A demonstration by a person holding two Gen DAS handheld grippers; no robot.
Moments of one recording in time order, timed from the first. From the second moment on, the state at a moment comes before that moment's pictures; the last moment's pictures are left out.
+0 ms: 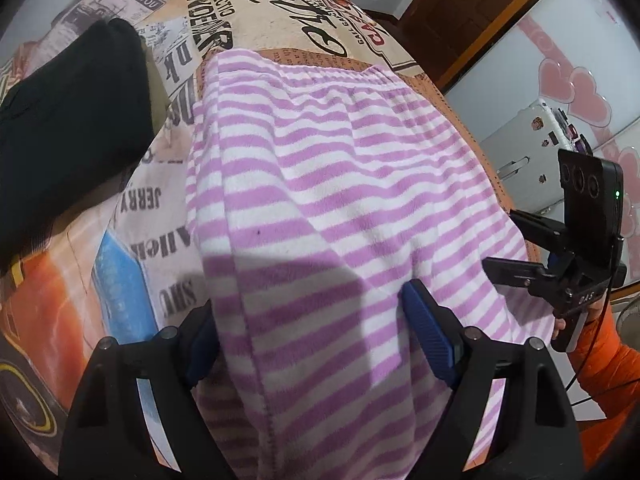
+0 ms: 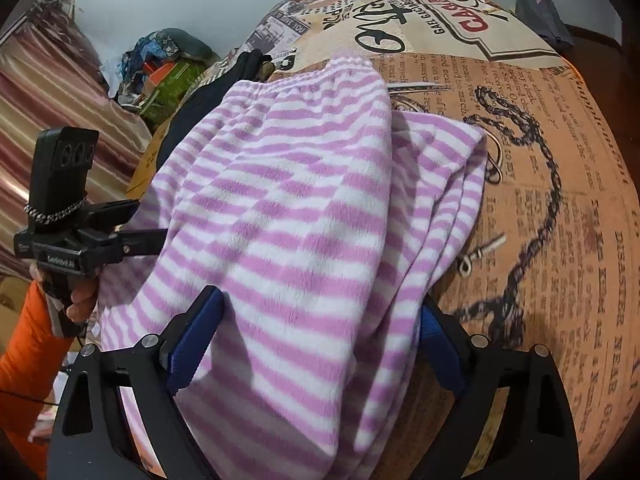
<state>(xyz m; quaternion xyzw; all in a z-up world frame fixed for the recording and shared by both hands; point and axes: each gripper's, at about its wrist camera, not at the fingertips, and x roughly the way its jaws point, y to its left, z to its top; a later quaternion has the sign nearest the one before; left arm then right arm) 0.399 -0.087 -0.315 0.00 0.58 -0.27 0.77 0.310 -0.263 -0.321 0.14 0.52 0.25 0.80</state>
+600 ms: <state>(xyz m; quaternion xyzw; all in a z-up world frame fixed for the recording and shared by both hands) 0.385 -0.096 -0.276 0.02 0.52 -0.25 0.82 0.313 -0.243 -0.281 0.04 0.46 0.25 0.85</state>
